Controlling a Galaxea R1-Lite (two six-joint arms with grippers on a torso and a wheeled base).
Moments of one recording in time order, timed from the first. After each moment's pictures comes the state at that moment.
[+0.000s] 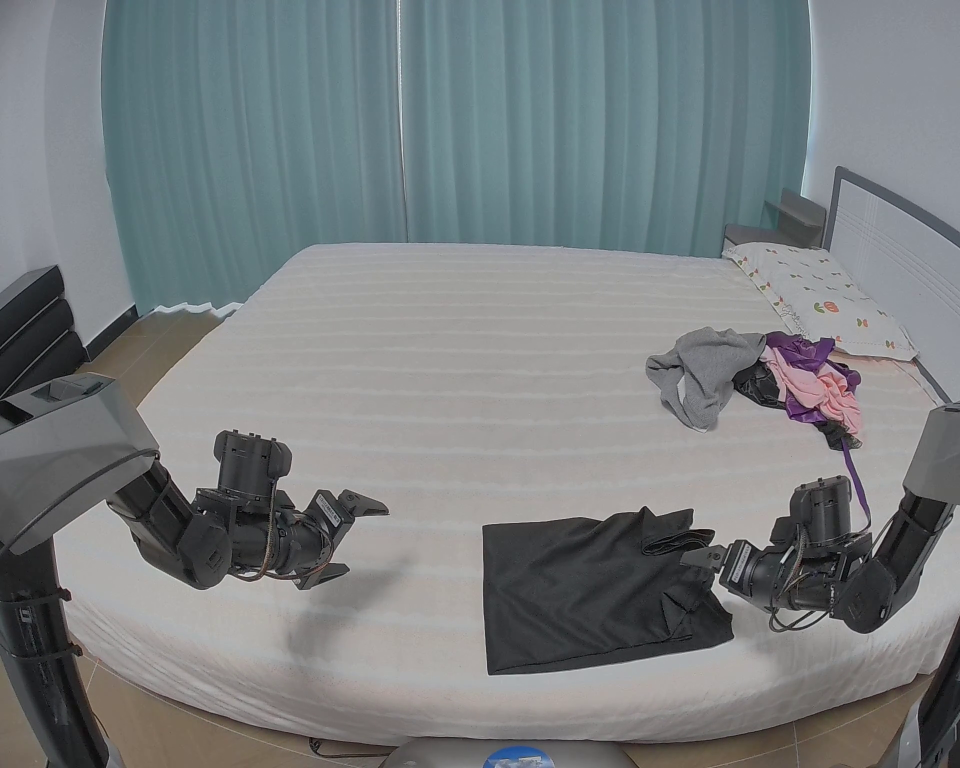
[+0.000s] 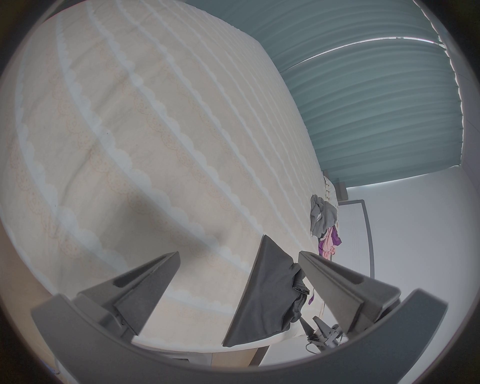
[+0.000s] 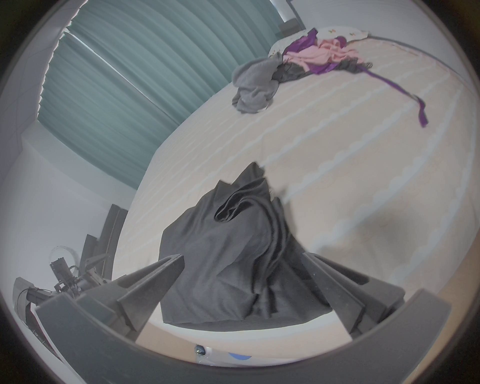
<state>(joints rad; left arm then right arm) -0.23 2.15 -0.80 -0.63 -0.34 -1.05 0.19 2.05 -0.38 -0.93 0.15 0.68</state>
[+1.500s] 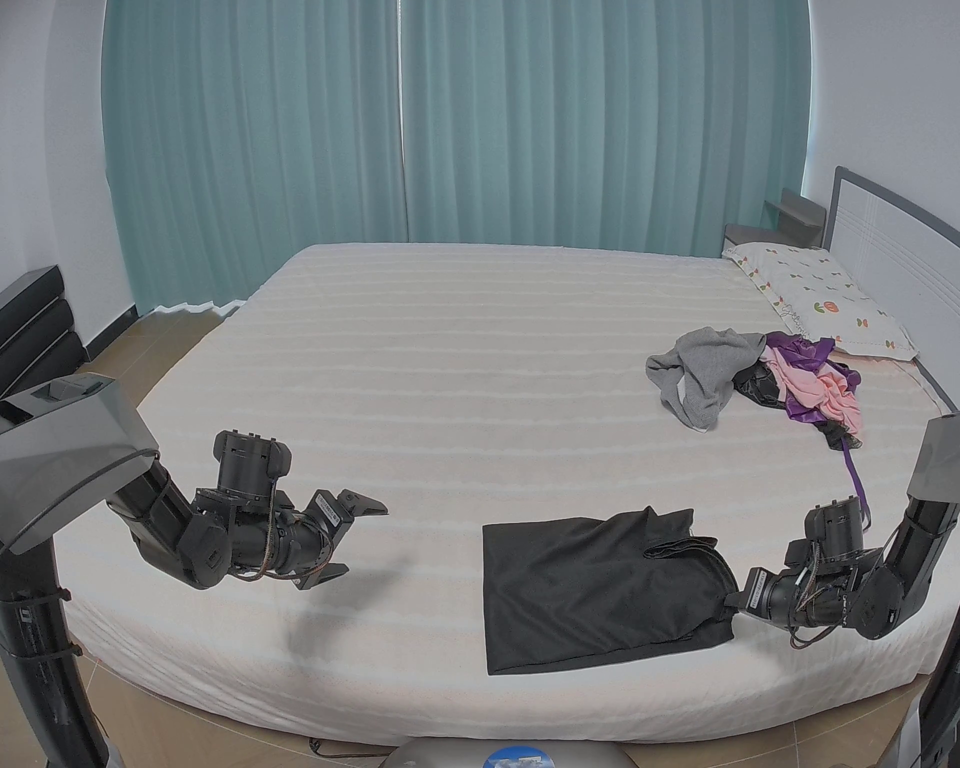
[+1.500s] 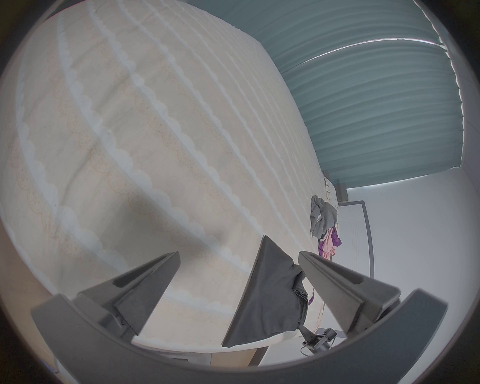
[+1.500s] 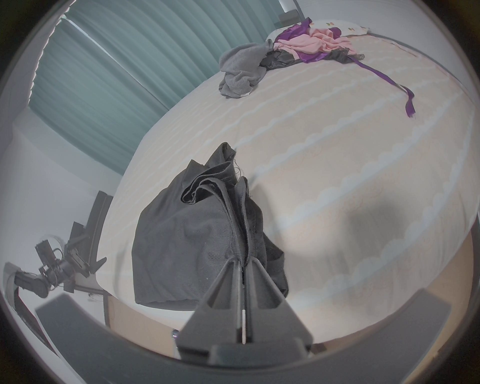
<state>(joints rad) -0.23 2.15 -0.80 -0.63 -0.33 -1.05 0.11 2.09 -0.31 -0.92 0.18 0.55</state>
